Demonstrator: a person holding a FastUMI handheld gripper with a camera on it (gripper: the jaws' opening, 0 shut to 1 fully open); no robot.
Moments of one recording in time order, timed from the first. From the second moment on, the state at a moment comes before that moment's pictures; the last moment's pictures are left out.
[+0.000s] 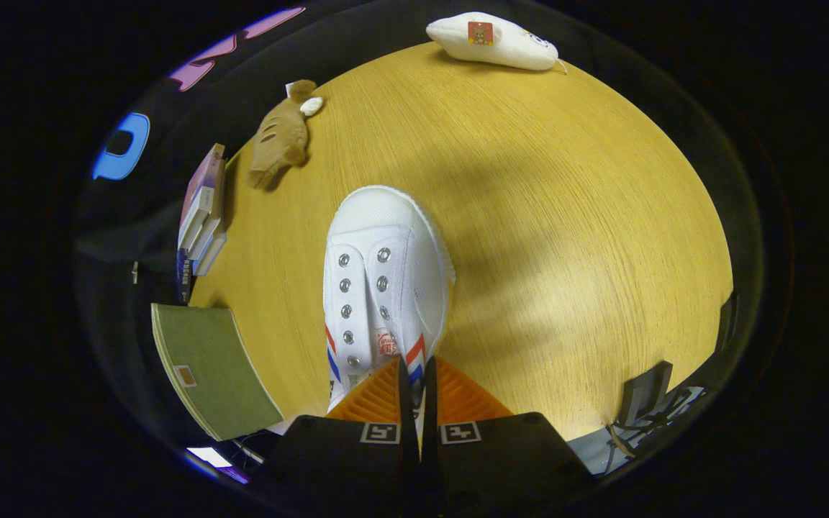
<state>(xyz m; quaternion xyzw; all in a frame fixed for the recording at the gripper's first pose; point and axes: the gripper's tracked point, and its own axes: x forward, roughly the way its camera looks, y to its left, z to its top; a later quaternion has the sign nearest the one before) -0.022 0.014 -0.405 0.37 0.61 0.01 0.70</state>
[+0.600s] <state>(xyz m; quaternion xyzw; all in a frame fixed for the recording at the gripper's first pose) 0.016 0.121 -0.235 0.33 0.55 0.13 0.75</state>
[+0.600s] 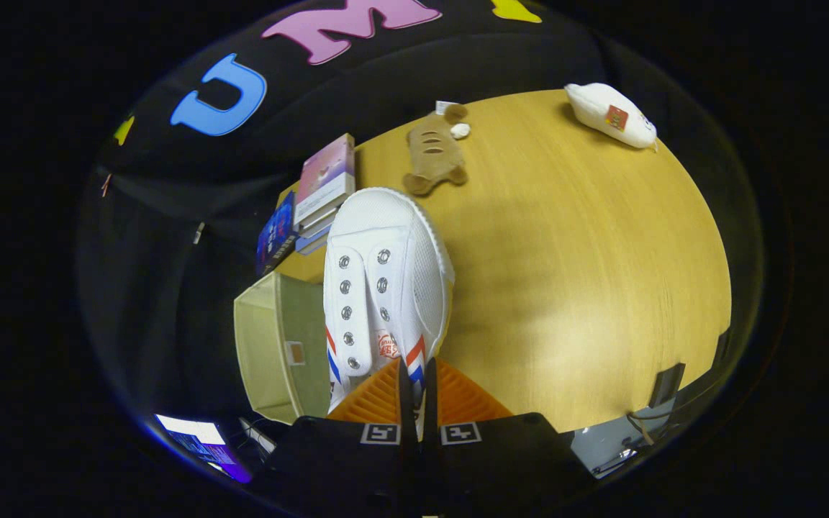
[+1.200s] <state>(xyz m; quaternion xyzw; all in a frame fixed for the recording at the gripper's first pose) 0.019 0.308 -0.165 0.27 0.58 0.23 0.73</state>
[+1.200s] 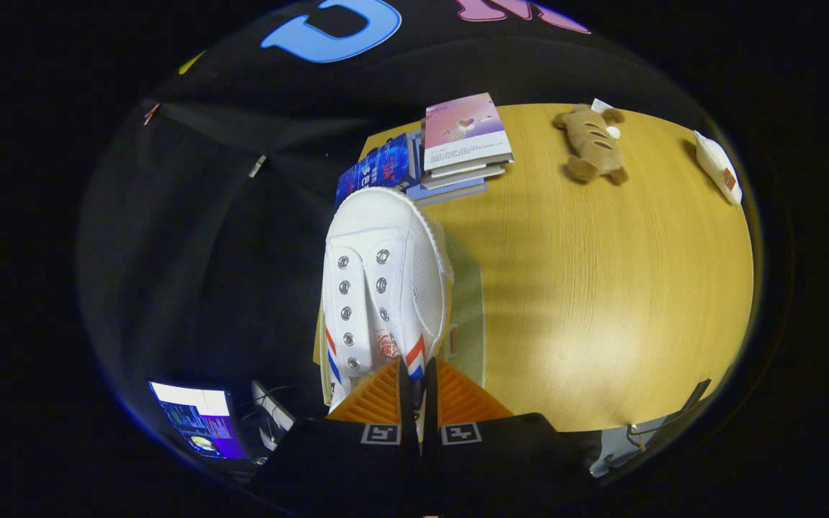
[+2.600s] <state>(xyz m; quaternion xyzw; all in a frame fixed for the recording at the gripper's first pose) 0.030 0.341 -0.189 0.20 0.59 0.25 0.74</state>
